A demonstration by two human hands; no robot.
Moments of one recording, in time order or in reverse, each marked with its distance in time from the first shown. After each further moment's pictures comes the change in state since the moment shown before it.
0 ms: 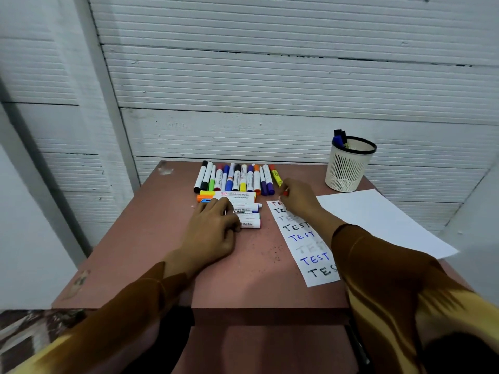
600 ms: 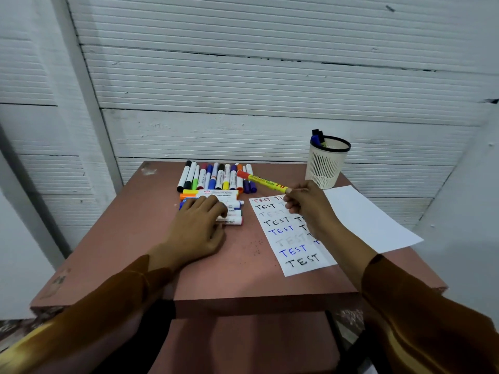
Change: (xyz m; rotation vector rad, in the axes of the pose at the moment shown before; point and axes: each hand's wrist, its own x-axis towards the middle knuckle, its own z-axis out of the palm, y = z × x) left_hand 0.002 0.006 -0.005 0.106 -0.109 0.058; right_hand -0.074 0.017 -0.046 1.141 0.085 0.254
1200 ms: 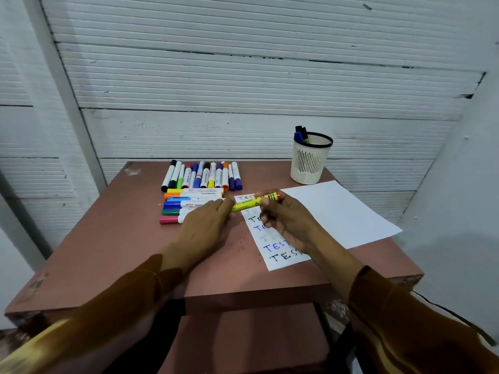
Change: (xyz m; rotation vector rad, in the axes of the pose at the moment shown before) left_hand 0.020 0.049 0.007 -0.055 -0.025 -0.095; right_hand -0.041 0.006 -0.004 0.277 -0.406 0.023
